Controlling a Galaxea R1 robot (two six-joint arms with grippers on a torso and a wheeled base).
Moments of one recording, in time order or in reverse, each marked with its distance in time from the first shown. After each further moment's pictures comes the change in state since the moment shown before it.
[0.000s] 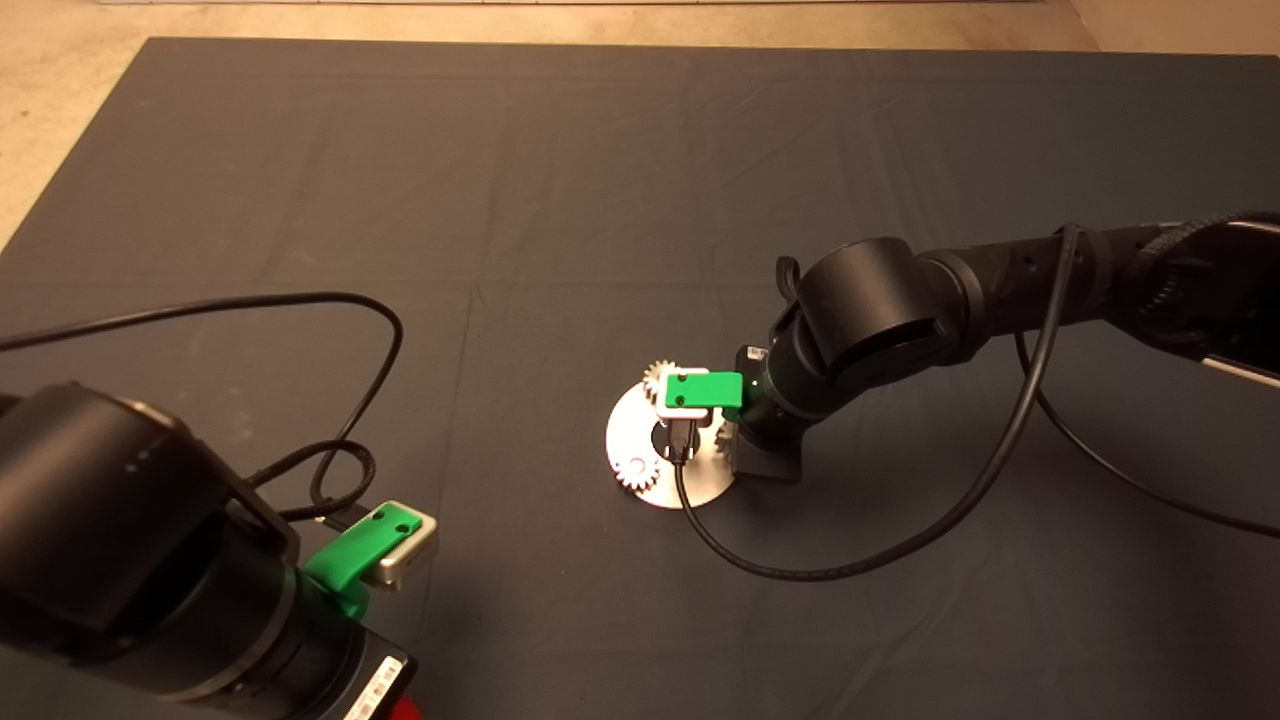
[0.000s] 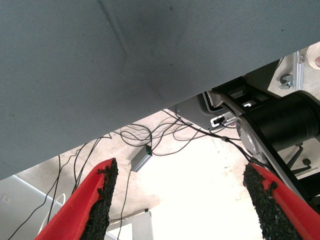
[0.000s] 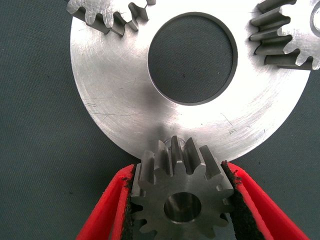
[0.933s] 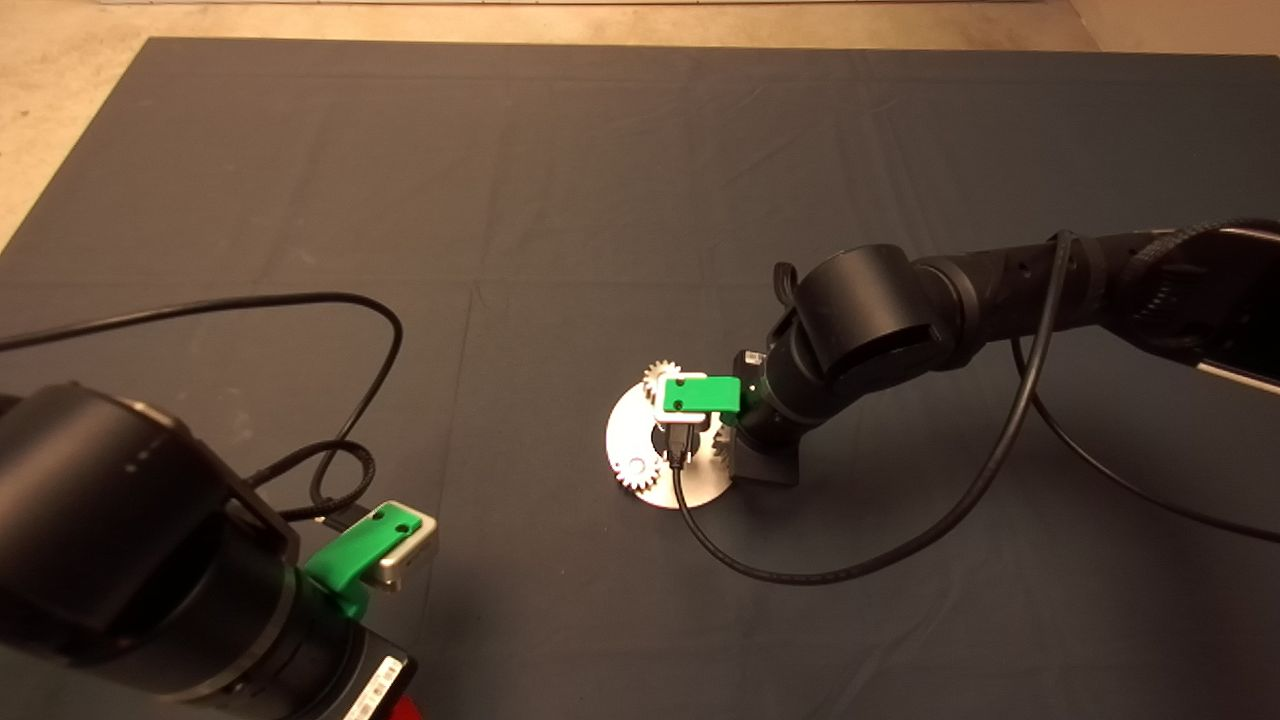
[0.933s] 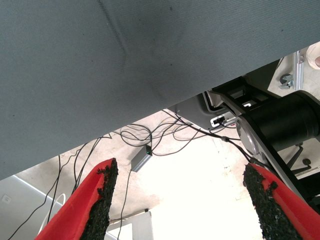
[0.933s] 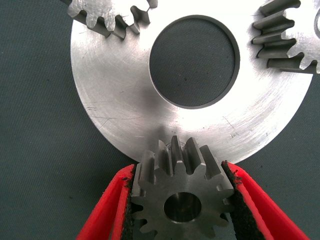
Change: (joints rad) left arm 0.000 0.000 0.000 0.000 0.000 0.000; right arm -0.010 0.002 -0.001 -0.001 -0.001 0.000
